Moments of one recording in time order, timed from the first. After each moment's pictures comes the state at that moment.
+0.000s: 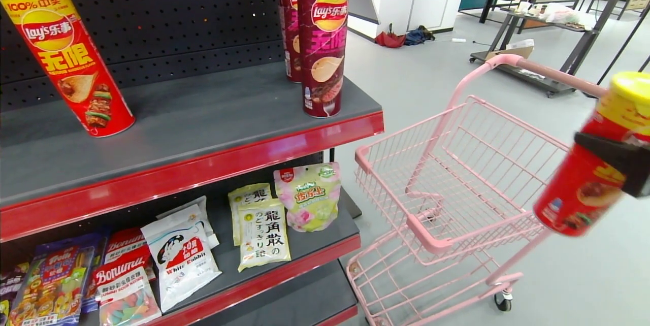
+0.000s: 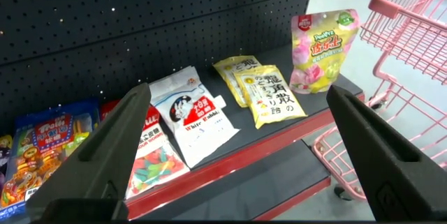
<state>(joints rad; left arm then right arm) 0.00 0.00 0.00 0.00 -0.06 0.02 0.14 1.05 -0.62 -0.28 -0.06 -0.08</state>
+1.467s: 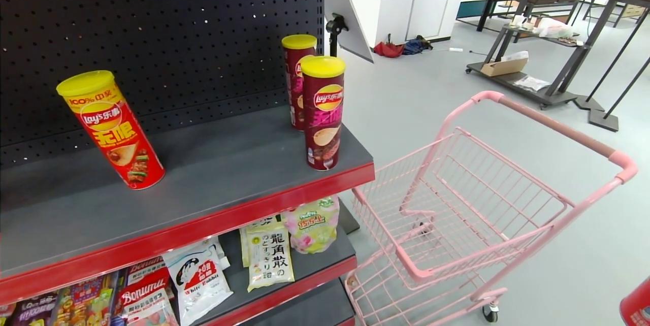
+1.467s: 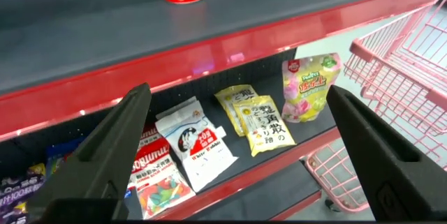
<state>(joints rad) 0.00 0.00 0.00 0.00 -0.06 0.02 -0.05 0.59 -0.41 -0.01 -0.09 -0.10</state>
